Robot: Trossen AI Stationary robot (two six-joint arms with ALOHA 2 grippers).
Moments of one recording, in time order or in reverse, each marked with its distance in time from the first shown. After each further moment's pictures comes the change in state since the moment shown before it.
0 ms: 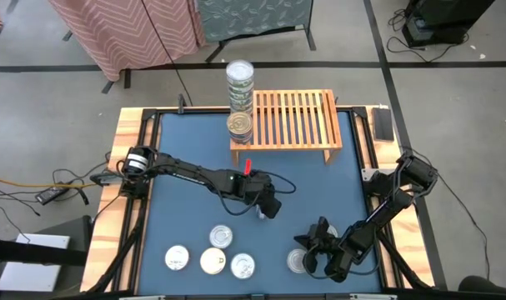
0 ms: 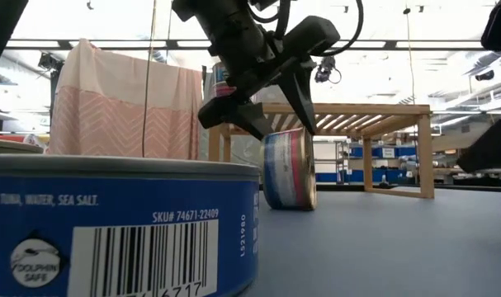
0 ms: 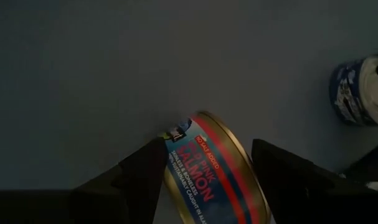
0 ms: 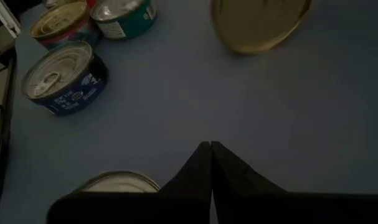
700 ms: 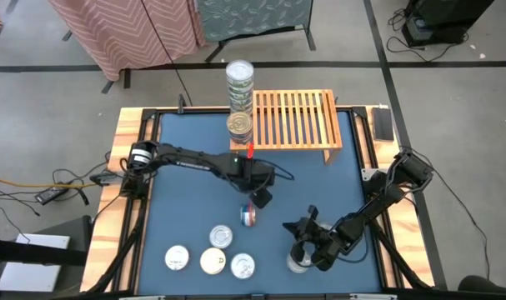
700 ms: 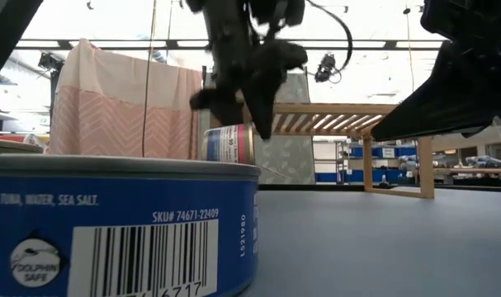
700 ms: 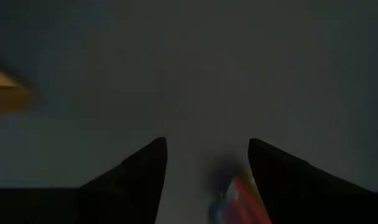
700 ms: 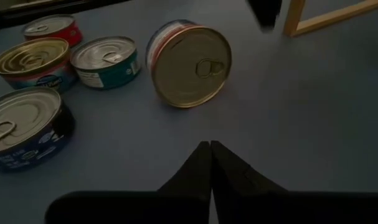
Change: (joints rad) left arm 0.118 0.003 0.151 -0.386 0.081 0.263; right arm -0.130 0.000 0.000 0.151 0.100 -0.379
